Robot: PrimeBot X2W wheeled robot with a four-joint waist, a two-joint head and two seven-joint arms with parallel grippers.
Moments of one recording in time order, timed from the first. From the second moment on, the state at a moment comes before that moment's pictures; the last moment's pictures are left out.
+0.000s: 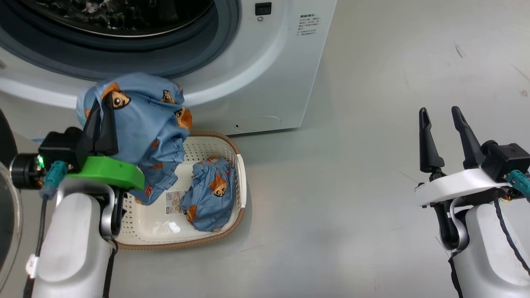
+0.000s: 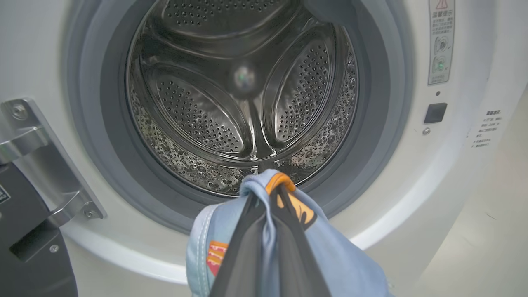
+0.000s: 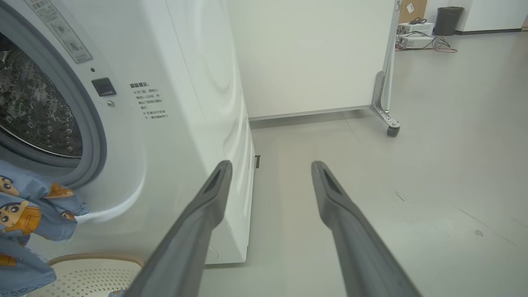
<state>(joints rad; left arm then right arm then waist) -0.21 0.11 -0.08 0.21 -0.23 -0.03 -0.23 -0.12 -0.09 0.08 0.23 0.26 0.12 -0.25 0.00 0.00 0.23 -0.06</state>
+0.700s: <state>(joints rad) -0.56 0.18 -0.05 0.29 -0.21 -0.04 -0.11 -0.20 -0.07 0.08 0.20 0.26 0.12 -0.25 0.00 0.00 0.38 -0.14</state>
